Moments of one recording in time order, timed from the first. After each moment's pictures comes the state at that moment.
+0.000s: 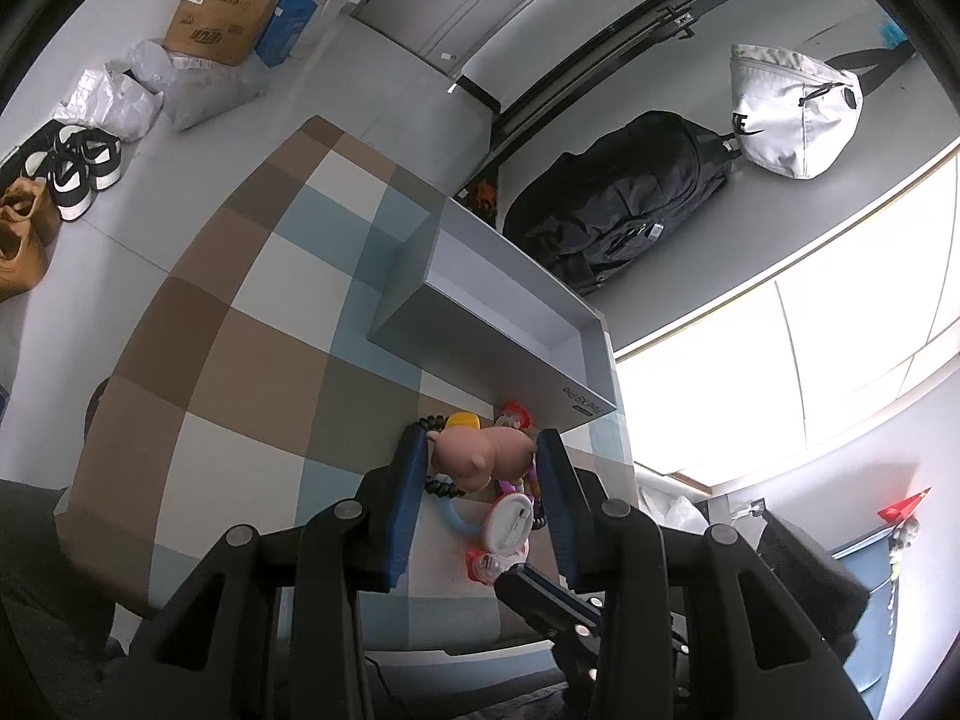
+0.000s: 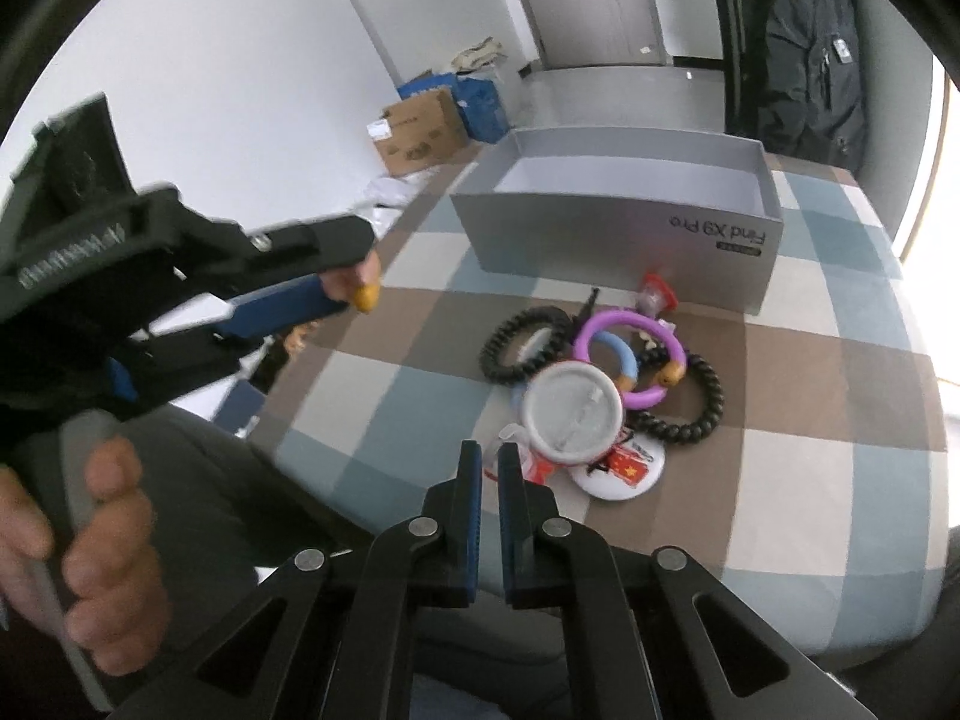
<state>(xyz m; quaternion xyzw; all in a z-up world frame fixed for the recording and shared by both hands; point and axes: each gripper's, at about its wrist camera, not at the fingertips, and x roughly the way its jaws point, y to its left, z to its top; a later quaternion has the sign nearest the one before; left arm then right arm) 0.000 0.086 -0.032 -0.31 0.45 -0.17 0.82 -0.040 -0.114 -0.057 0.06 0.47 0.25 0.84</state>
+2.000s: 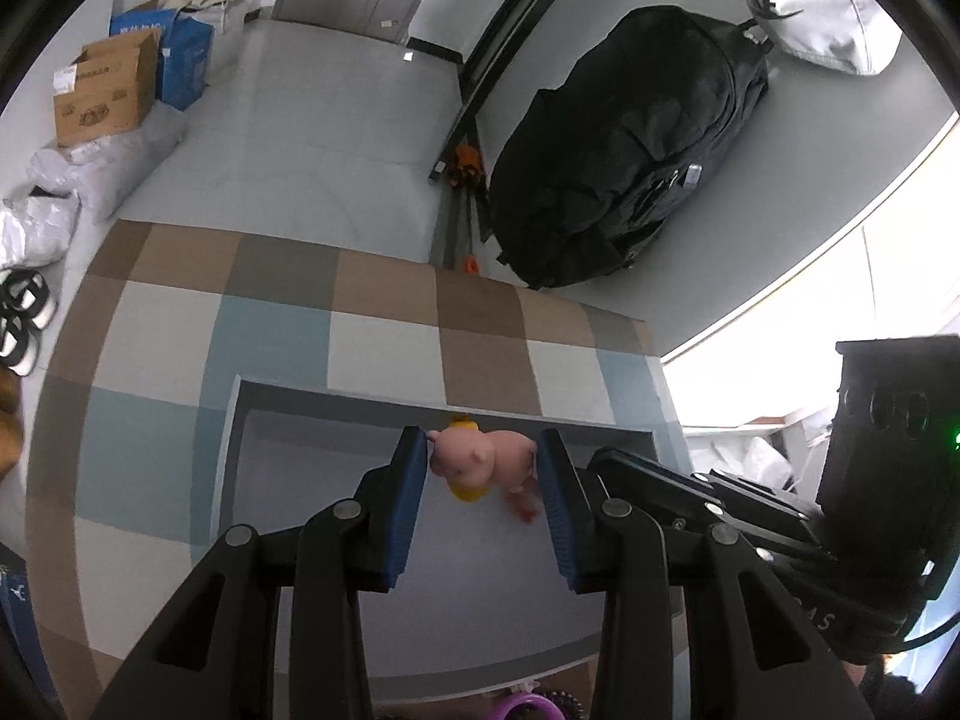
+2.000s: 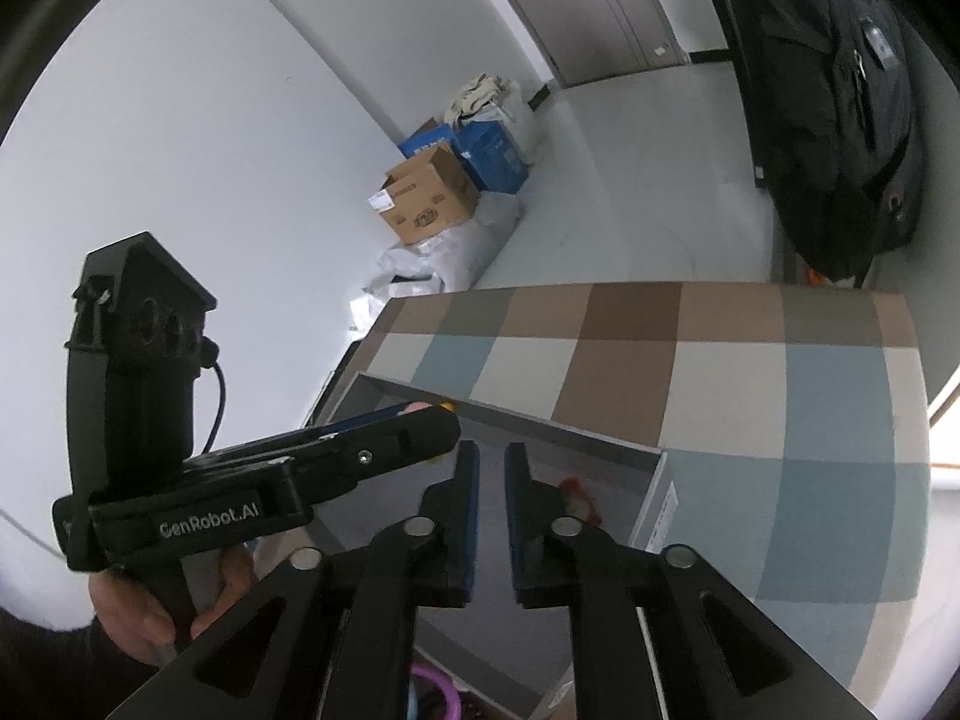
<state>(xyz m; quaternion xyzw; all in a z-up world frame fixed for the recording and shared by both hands) 0.155 0.003 -0.046 -0.18 0.49 -0.19 0.83 0.155 -0.191 -0.042 0.13 0.45 0.31 0.83</state>
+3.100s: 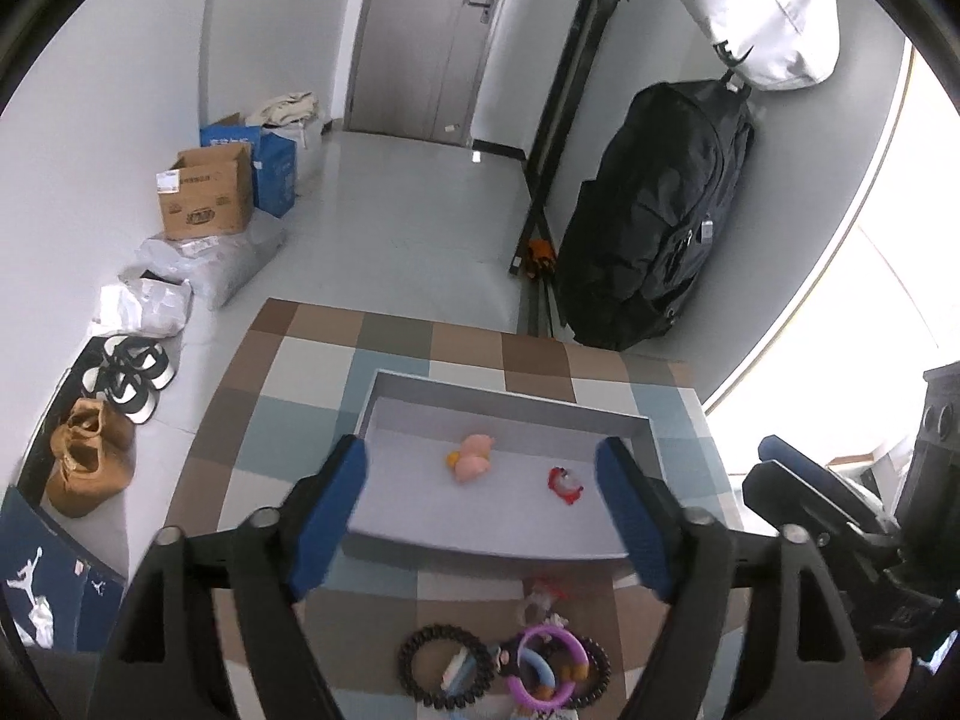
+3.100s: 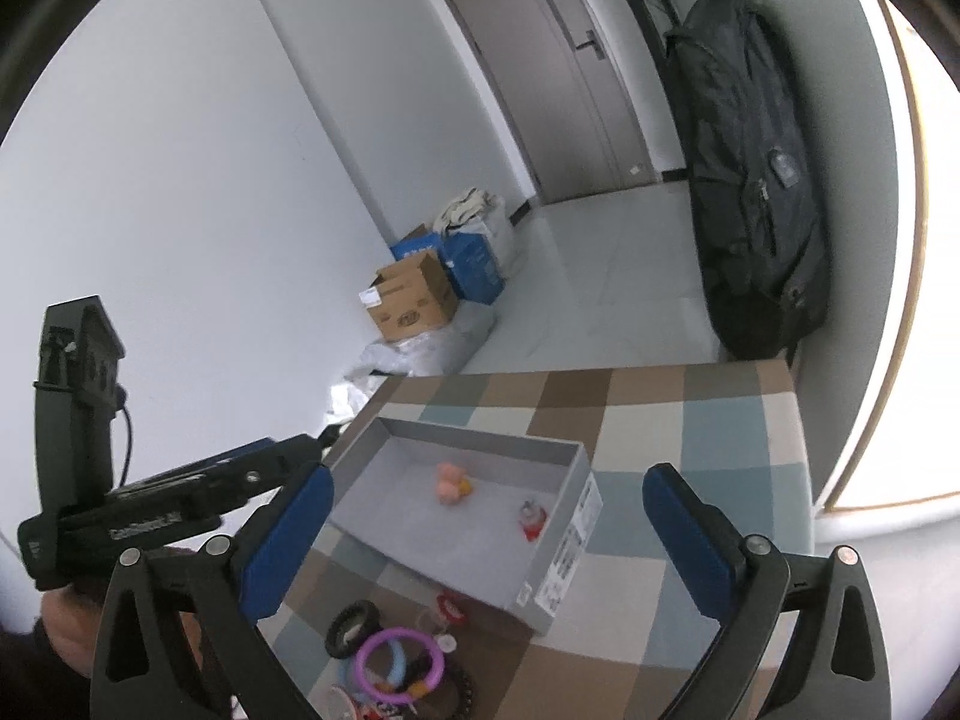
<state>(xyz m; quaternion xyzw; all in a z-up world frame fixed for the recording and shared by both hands) 0.067 0.001 0.005 -0.10 0.39 -0.07 0.91 0.080 -0.235 -0.004 0.12 0.32 0.26 0.90</state>
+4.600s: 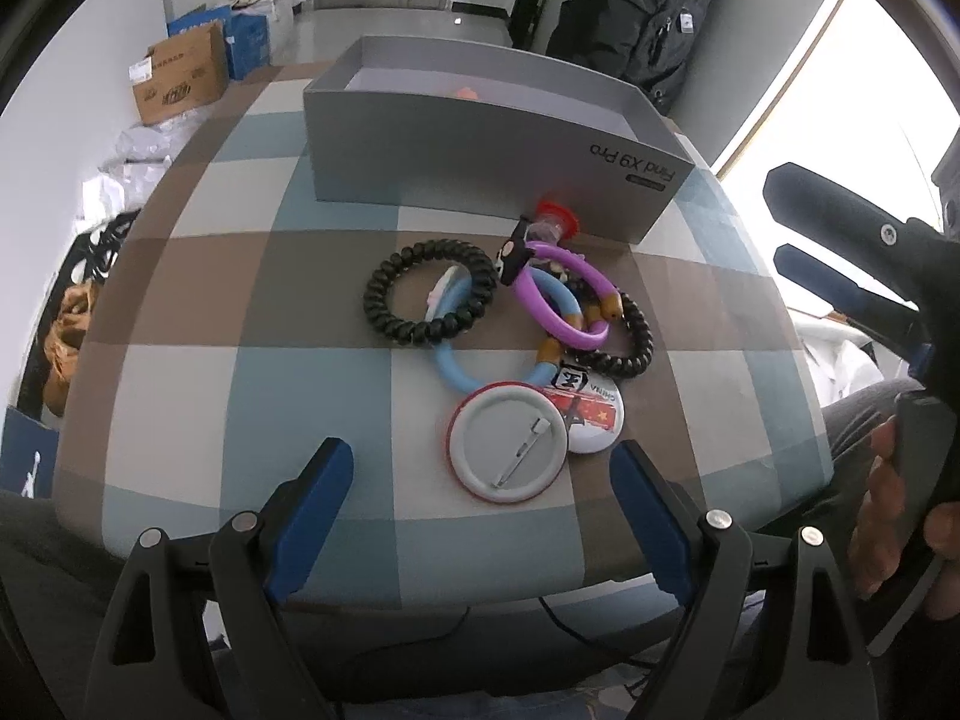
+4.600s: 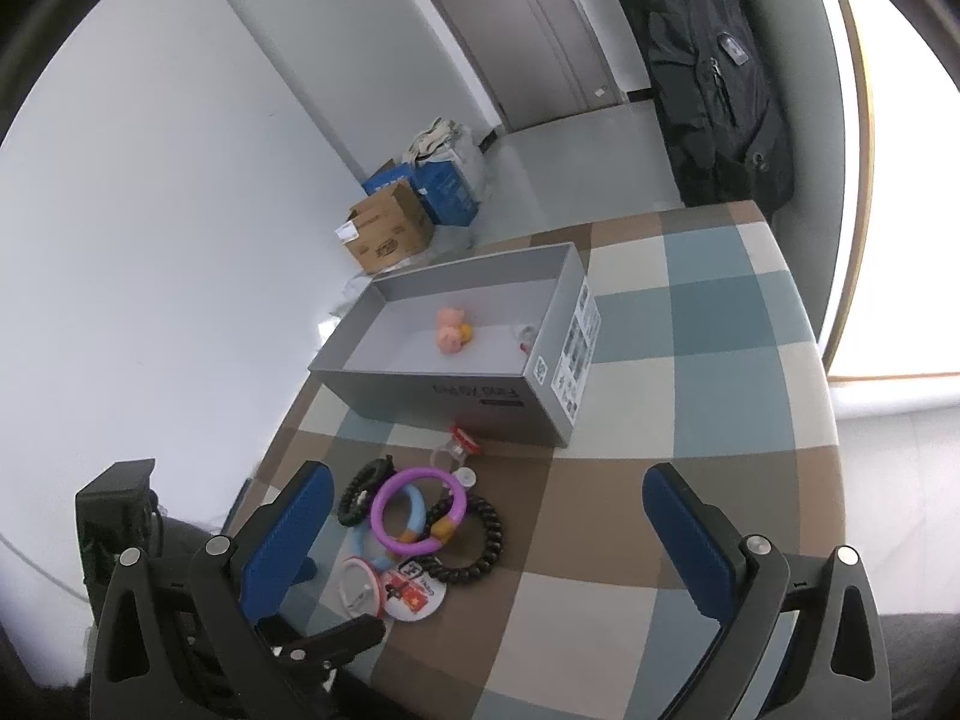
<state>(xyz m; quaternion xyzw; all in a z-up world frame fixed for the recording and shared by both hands) -0.015 -0.018 -0.074 -0.05 0.54 -0.10 0.84 0.023 -0.231 -0.044 0.14 0.41 0.23 0.87</state>
